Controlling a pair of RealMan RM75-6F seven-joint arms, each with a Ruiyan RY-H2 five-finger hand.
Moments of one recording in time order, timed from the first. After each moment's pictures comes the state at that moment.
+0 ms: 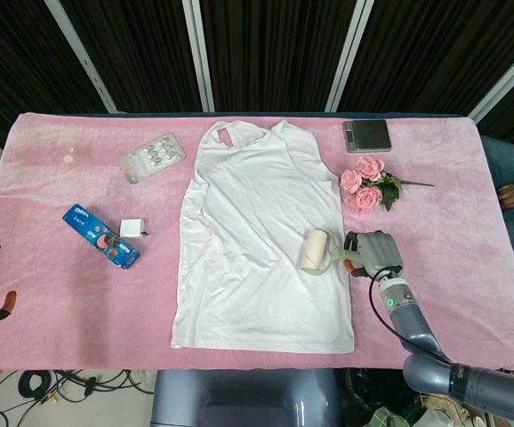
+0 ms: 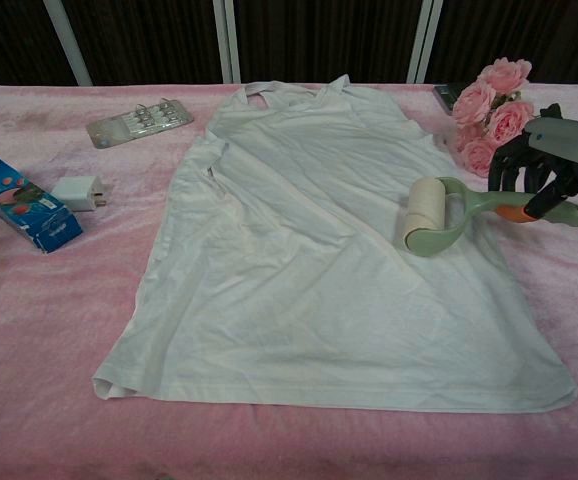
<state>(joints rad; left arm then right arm) -0.08 -1.11 -0.11 -1.76 1.27 1.46 0.16 0.67 -1.40 0.20 -1.60 -0.77 0.94 -0.42</state>
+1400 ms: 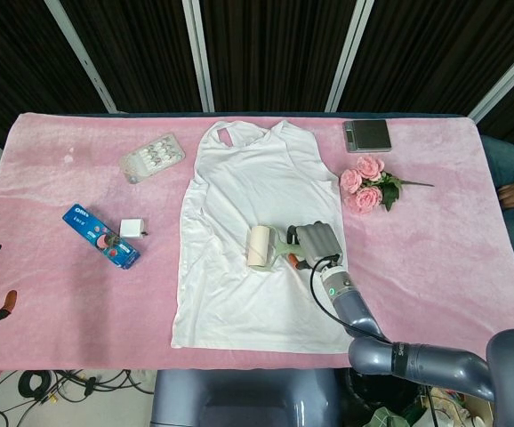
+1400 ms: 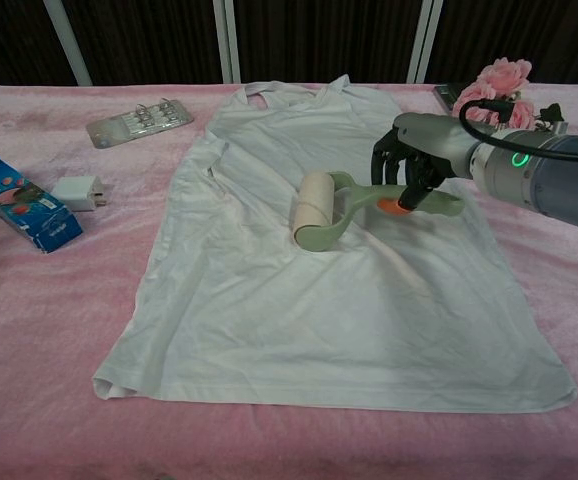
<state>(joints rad) -0.08 -1.10 -0.11 -1.76 1.26 1.45 0.15 0.89 -1.60 0.25 -1.53 -0.63 0.94 -0.55</state>
